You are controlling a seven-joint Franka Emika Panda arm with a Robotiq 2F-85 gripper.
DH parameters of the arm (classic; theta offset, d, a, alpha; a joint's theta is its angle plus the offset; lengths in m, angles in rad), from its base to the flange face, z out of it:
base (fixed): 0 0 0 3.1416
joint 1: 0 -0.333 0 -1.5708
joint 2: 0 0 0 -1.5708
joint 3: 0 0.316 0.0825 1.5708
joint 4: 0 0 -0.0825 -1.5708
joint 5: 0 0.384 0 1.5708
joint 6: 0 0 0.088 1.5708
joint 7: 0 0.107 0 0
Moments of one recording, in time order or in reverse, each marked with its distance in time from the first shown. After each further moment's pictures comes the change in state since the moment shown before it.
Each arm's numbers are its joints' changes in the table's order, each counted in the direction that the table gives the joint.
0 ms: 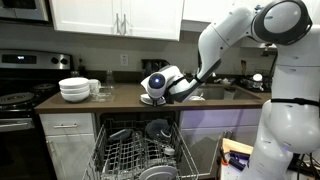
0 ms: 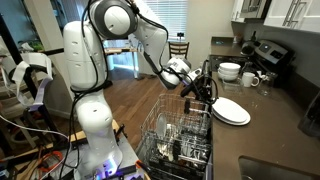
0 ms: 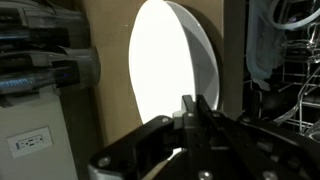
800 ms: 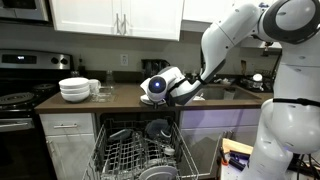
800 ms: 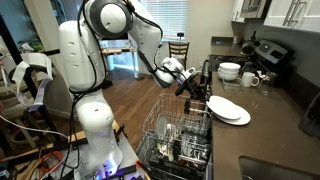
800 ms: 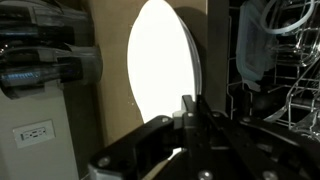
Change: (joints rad) arm -0.040 0.045 0.031 -0.057 0.000 -0.072 0.020
